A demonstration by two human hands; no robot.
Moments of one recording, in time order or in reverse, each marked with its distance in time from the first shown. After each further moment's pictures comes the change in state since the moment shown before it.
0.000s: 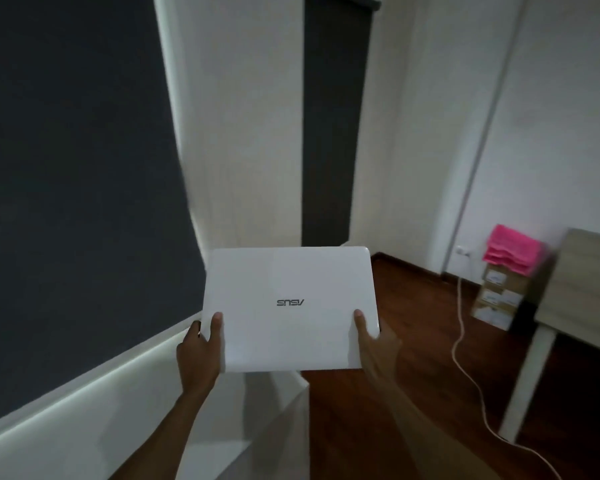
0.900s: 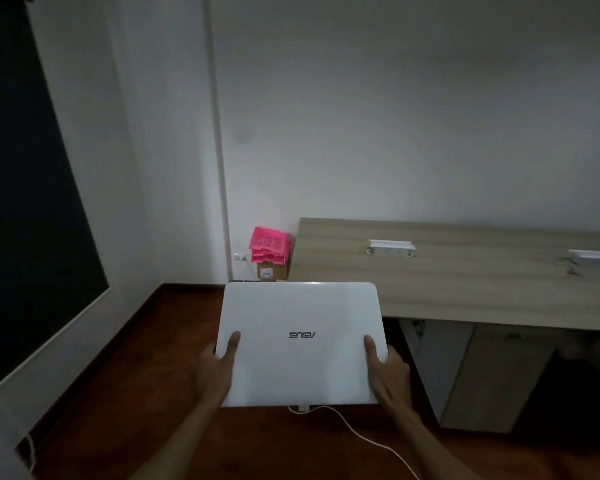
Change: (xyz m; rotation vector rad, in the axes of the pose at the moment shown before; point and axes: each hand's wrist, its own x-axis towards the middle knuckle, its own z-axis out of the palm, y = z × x) left_hand -0.276 0.215 0.429 -0.179 -0.846 0.278; right_hand 0.100 0.125 -0.490 -0.318 0.608 0.264
